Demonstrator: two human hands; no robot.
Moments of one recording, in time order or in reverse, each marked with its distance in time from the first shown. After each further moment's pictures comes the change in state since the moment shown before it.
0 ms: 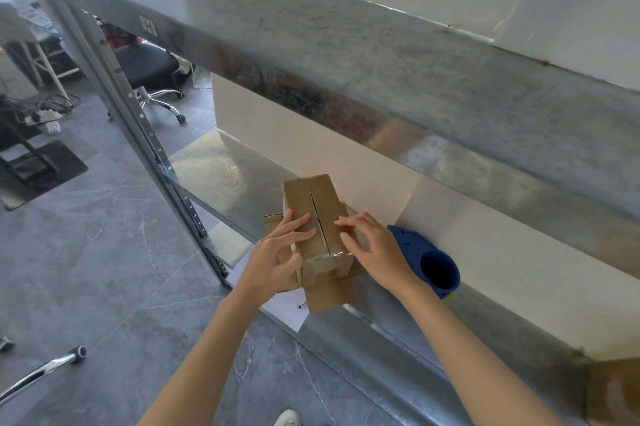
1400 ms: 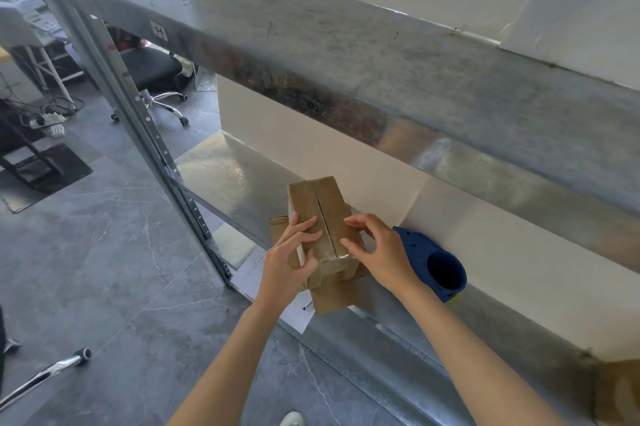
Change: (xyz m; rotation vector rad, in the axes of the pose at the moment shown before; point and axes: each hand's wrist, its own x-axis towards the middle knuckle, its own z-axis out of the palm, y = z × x) left_hand -0.002 -0.013 0.026 -0.076 0.195 0.069; right_hand -0.001 -0.006 0.005 0.077 0.072 0.049
